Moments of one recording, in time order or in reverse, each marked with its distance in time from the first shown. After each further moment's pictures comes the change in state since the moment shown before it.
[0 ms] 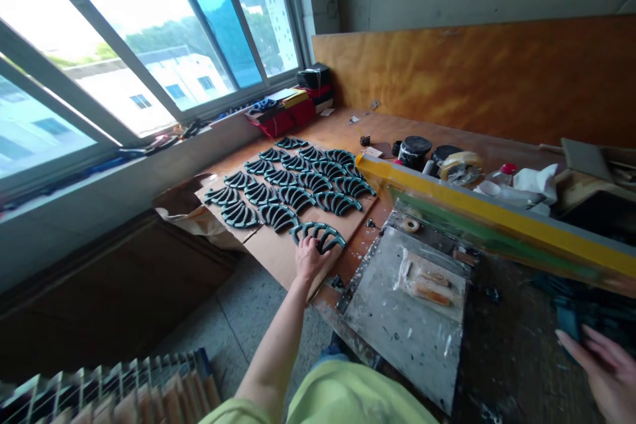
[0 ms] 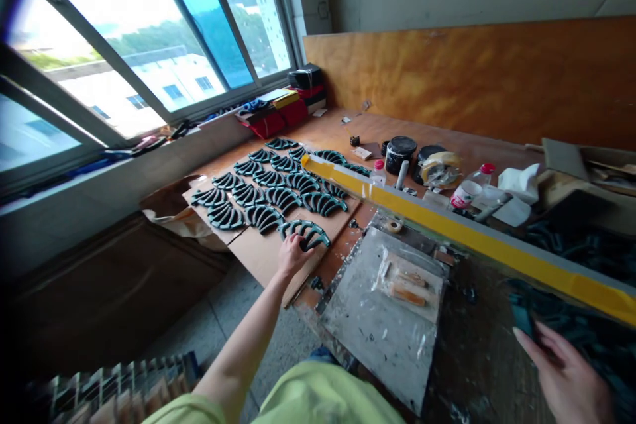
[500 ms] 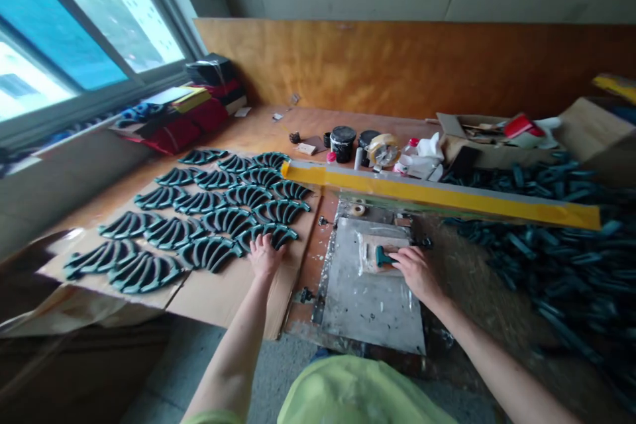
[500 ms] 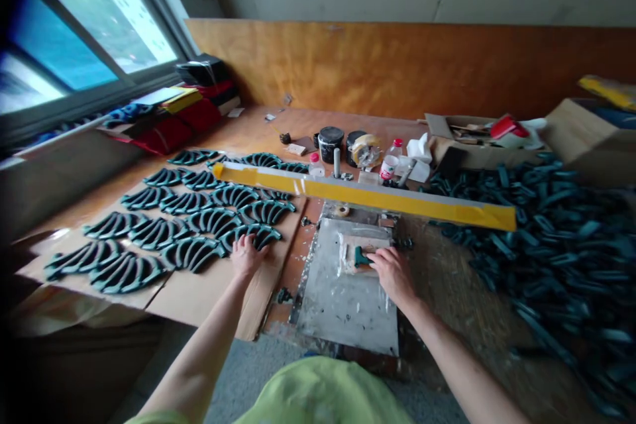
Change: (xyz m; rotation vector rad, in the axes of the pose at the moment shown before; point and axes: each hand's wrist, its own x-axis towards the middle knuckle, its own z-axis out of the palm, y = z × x) left_hand 0.080 -0.005 0.027 0.042 -0.070 0.109; right_hand -0.065 -0.149 0.113 -0.300 -0.250 -0.635
